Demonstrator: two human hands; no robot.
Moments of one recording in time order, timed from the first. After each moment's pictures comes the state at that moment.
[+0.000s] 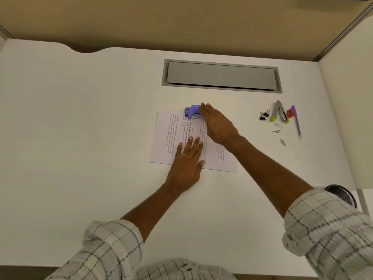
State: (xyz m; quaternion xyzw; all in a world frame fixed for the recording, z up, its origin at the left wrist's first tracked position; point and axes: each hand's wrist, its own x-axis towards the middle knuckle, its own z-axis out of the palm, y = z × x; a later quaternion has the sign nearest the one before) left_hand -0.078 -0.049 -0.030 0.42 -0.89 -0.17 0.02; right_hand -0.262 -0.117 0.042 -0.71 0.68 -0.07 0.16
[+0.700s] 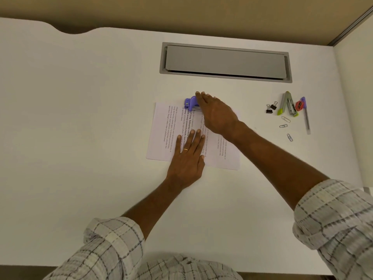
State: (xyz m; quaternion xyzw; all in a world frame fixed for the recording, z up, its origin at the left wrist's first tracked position) left_hand -0.083 -0.055 -0.043 0.41 -0.90 -0.13 0.03; right_hand -0.254 -0.145 0.054 -0.72 0.68 0.04 0.16
